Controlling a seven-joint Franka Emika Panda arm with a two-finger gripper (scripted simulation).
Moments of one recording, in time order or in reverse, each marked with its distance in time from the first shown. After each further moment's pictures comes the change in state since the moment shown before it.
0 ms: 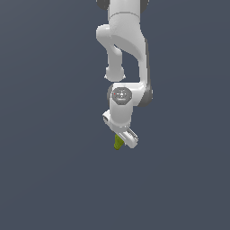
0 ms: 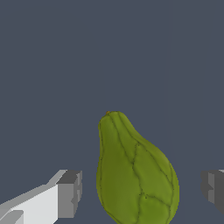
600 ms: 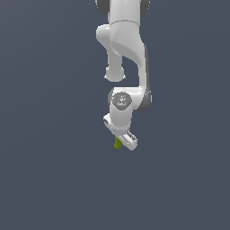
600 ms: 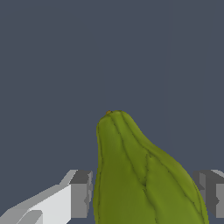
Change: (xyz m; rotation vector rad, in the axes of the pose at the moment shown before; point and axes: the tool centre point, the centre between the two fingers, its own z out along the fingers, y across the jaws) arm 0.000 -0.001 0.022 0.000 -0.001 0.001
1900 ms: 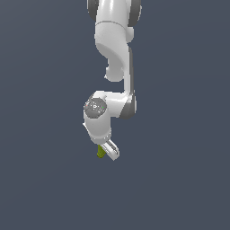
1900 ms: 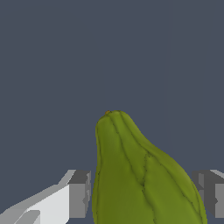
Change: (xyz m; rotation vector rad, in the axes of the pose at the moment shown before) arm 0.094 0.018 -0.019 -0.002 -0.001 0.000
